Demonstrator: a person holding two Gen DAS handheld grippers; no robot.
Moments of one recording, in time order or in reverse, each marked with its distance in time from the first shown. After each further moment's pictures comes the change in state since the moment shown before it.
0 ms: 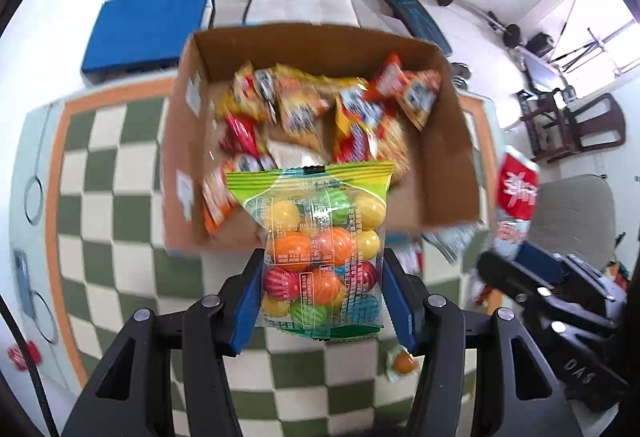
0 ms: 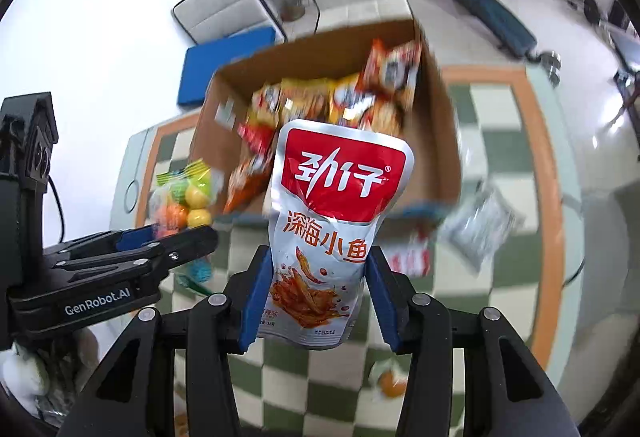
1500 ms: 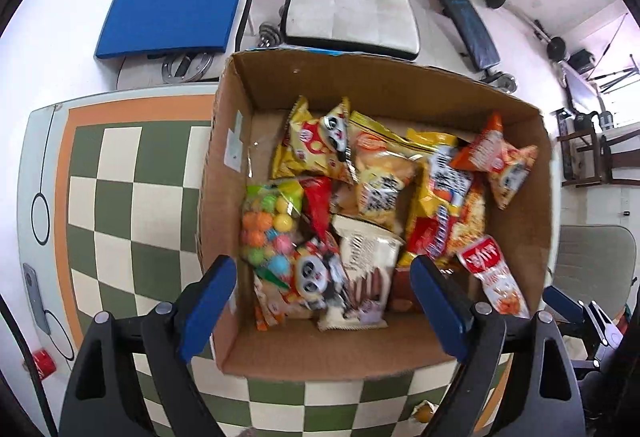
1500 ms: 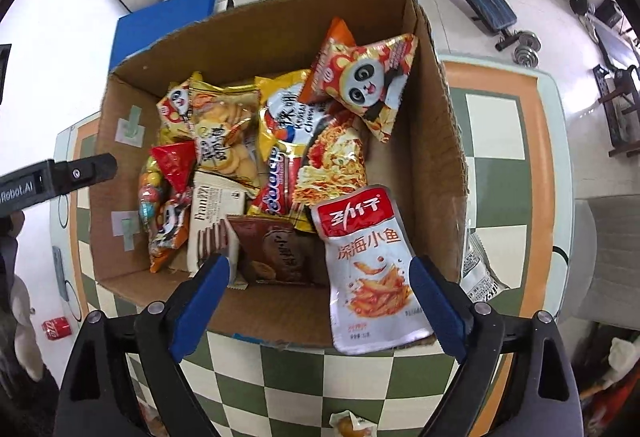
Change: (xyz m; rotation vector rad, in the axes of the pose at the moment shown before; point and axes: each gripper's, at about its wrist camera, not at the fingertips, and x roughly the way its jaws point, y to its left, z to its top) left arm 0.052 0.055 0.087 -0.100 0.076 0.055; right arm 0.110 -0.013 0.095 0.016 0.187 -0.181
